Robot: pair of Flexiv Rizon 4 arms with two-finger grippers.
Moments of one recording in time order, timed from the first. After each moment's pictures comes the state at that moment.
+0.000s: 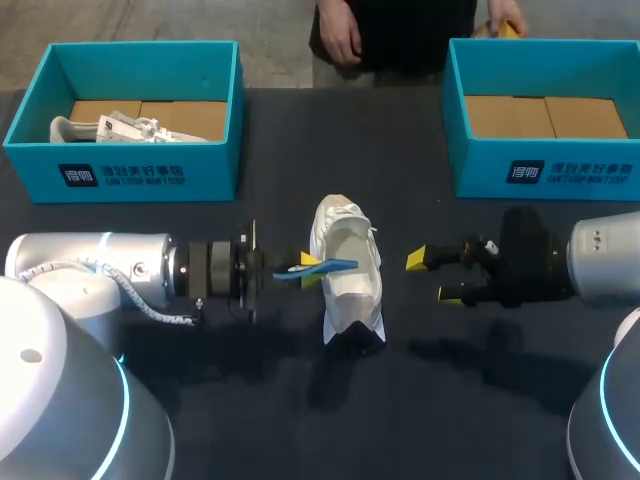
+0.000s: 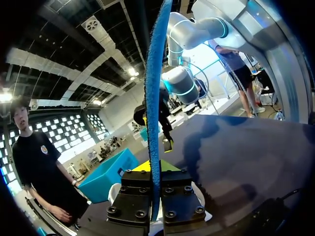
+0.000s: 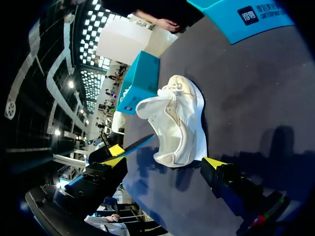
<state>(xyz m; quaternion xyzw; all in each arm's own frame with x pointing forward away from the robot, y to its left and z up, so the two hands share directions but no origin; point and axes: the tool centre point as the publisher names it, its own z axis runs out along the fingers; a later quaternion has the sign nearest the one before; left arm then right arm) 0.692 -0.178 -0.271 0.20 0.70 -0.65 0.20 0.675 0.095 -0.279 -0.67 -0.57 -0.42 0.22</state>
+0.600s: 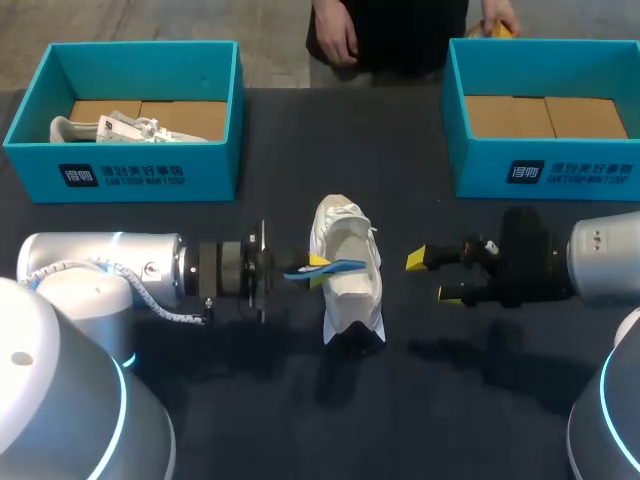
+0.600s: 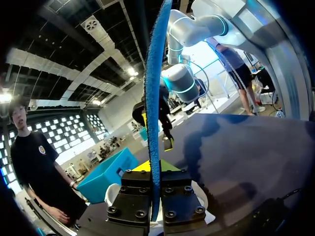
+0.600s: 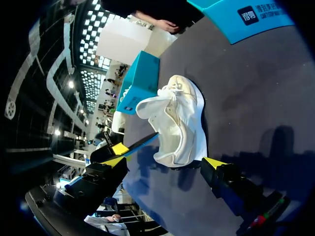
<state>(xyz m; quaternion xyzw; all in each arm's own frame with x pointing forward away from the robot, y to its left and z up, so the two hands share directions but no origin) 0.696 -0.191 -0.278 0.20 0.70 -0.65 0.20 0.675 0.095 -0.279 -0.67 -0.57 -0.42 0.22</state>
